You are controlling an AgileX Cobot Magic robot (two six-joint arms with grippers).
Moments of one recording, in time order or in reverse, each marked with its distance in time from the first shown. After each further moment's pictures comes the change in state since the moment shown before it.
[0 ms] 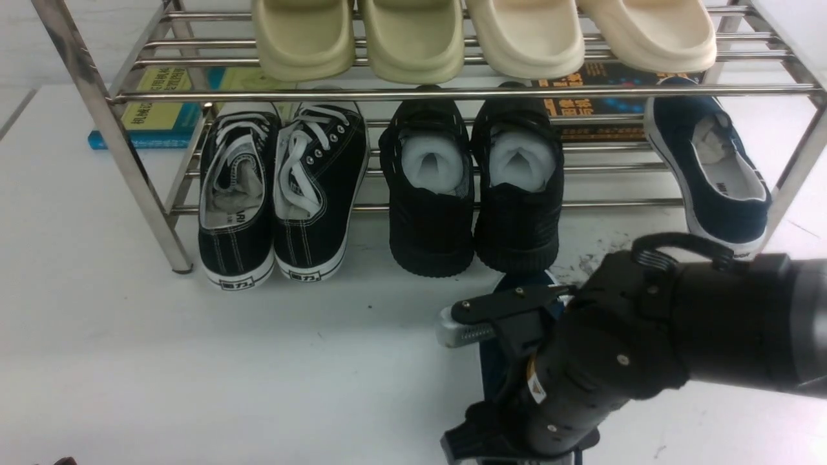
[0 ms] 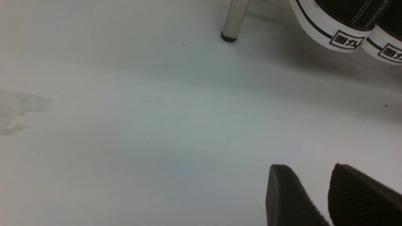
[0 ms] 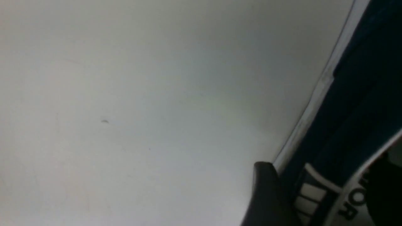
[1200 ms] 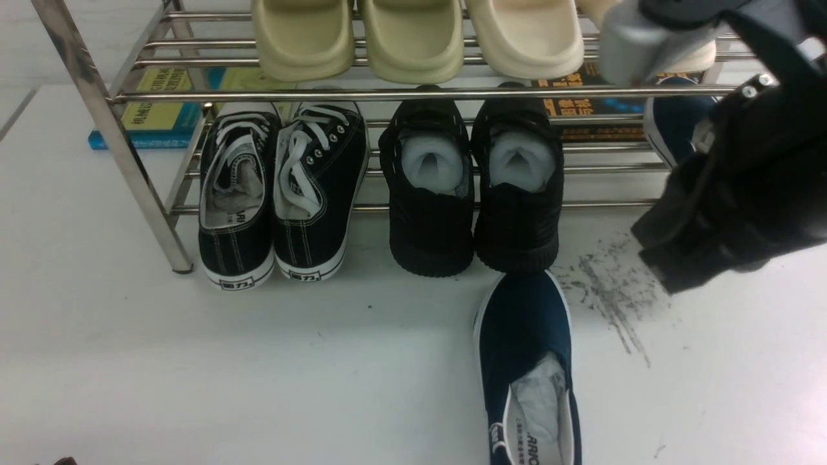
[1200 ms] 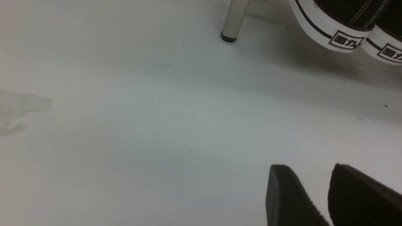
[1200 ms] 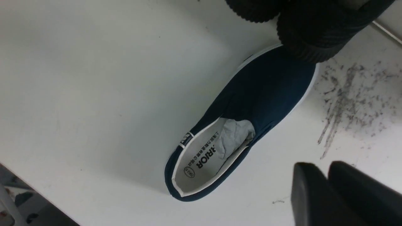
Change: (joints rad) right arm -0.001 -0.466 -0.415 -0.227 0.543 -0.283; left arm 0.000 0.000 0.000 0.000 0.000 0.000
